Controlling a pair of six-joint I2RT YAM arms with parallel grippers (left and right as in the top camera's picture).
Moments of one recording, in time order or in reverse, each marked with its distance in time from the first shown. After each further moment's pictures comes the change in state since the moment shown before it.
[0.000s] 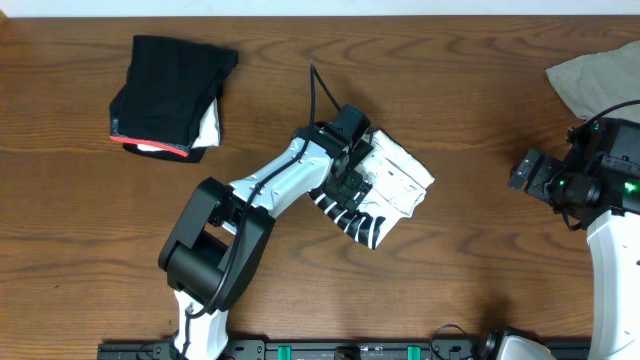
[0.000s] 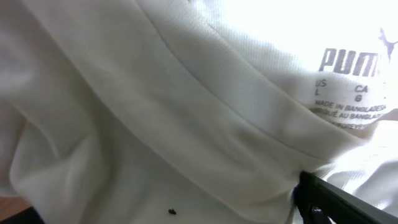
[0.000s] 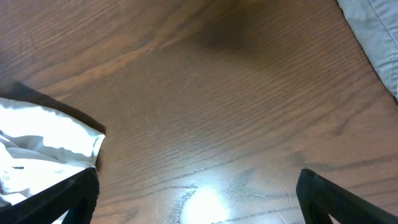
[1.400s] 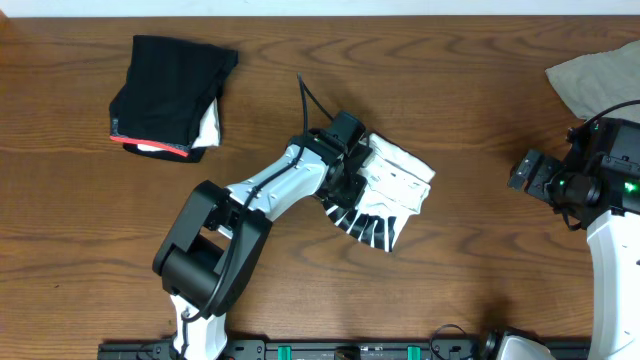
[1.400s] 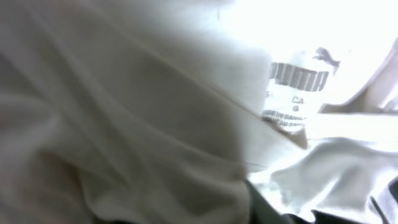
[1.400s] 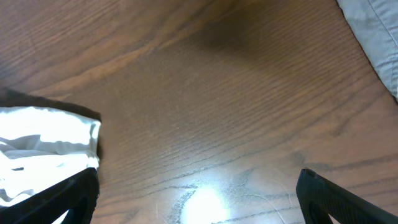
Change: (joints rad) left arm 0.004 -0.030 -0.075 0.081 0.191 -0.172; right arm 0.000 0.000 0.000 0.000 0.000 0.000
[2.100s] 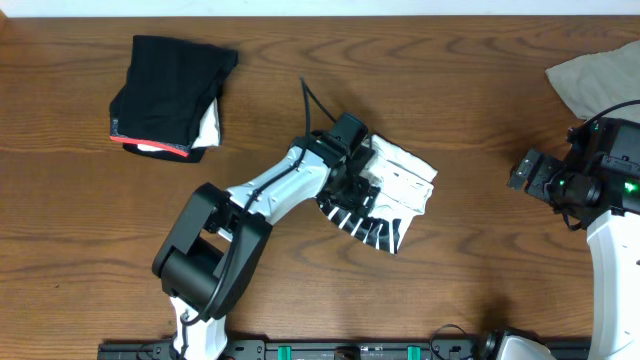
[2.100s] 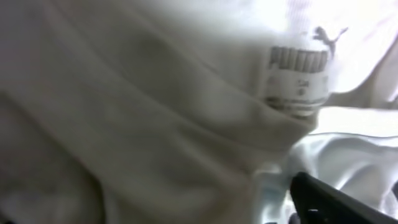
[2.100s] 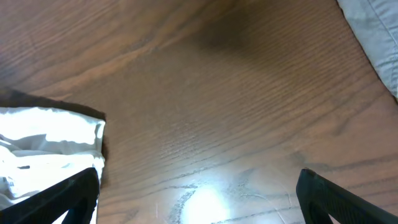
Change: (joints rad) left arm -0.010 -0.007 0.005 -0.023 0.000 -0.018; right arm 0.000 0.000 0.000 0.000 0.000 0.000
